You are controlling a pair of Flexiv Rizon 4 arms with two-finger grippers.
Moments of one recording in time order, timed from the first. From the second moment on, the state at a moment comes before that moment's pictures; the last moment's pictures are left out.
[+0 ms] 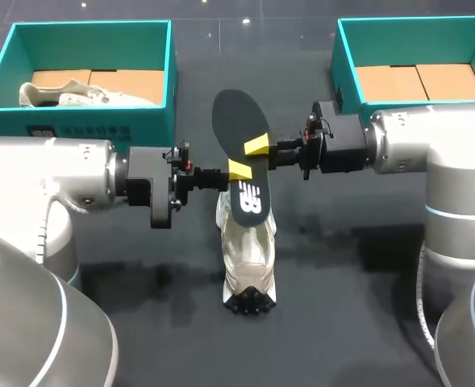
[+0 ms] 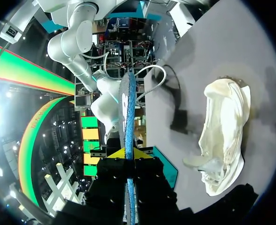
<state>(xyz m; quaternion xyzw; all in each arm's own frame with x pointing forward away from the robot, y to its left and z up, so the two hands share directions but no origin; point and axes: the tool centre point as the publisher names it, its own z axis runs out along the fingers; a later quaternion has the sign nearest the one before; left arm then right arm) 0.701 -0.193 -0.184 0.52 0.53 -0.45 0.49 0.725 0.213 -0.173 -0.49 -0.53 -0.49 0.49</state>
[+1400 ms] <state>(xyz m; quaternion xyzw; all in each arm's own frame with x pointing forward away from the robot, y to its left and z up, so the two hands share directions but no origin) 0.702 -0.179 -0.174 0.50 0.55 -0.44 0.50 0.723 0.217 -0.184 -0.49 -0.51 -0.50 0.50</state>
